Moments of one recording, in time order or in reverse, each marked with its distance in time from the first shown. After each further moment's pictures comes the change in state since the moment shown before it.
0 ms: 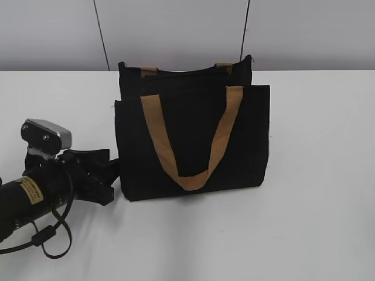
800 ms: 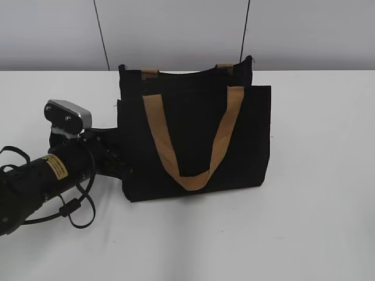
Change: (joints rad) left arm 0.000 0.082 -0.170 0.030 -0.012 0.005; right arm 0.000 0.000 0.000 0.000 0.000 0.000
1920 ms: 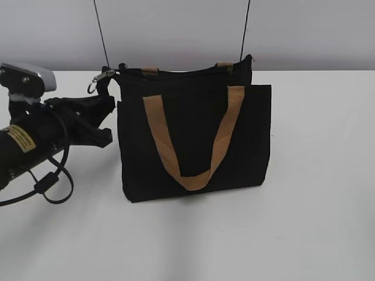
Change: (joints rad) left arm 0.000 -0.256 0.063 -0.100 0.129 -0.012; right arm 0.000 0.000 0.000 0.000 0.000 0.000
